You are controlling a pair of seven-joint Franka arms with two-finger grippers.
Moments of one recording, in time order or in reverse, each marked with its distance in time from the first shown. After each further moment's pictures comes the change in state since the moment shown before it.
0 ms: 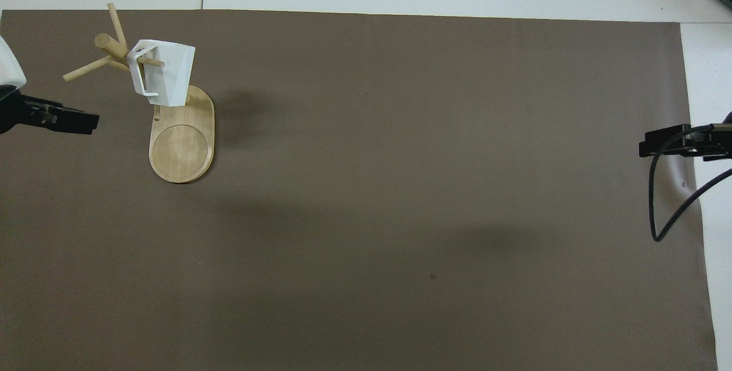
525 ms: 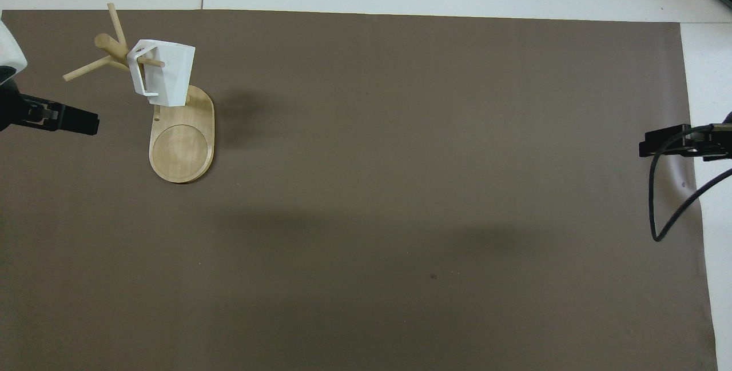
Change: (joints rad) left arm -0.045 0.033 0.004 0.121 0.026 -0.177 -0.136; right arm 0.000 0.000 0.000 0.000 0.000 0.000 0.000
